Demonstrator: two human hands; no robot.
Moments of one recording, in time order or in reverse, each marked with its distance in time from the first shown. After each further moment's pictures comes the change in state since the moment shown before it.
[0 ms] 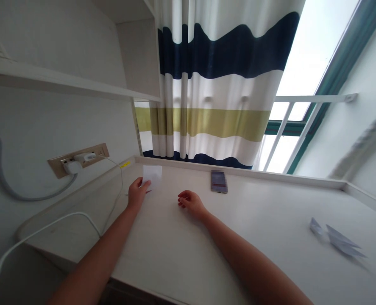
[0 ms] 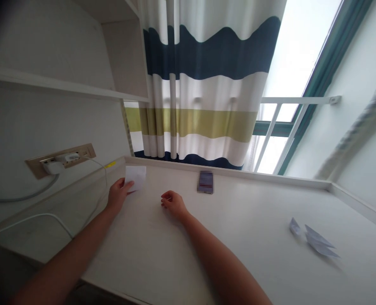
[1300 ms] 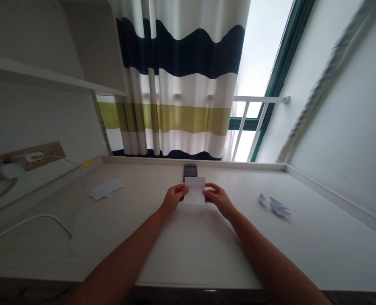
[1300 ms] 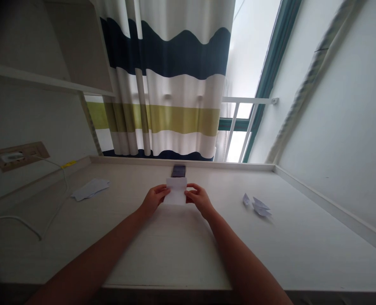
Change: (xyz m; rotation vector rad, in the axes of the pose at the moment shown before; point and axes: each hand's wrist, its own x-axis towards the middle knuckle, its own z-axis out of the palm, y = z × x) left_hand -0.136 0.044 0.155 -0.499 -0.733 -0.308; right_hand -0.114 -0.023 -0.147 0.277 0.261 0.086
